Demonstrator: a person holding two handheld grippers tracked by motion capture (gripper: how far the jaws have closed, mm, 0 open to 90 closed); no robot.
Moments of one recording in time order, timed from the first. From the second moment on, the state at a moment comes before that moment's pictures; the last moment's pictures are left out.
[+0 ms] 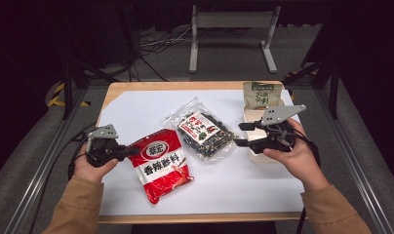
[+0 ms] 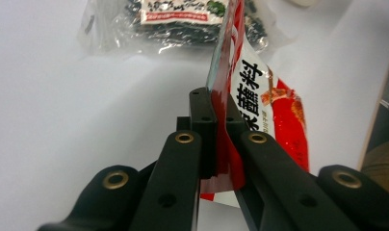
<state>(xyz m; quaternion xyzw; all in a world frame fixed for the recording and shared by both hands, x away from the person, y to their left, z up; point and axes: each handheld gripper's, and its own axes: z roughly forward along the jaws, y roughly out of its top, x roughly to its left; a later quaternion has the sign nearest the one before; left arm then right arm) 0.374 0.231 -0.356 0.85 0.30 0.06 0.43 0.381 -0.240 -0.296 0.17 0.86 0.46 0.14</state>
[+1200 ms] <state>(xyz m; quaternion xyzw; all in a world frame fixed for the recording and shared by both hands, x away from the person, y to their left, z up) 0.308 0.186 -0.288 0.87 0.16 0.08 0.45 0.366 -0.212 -0.313 0.15 0.87 0.47 0.09</state>
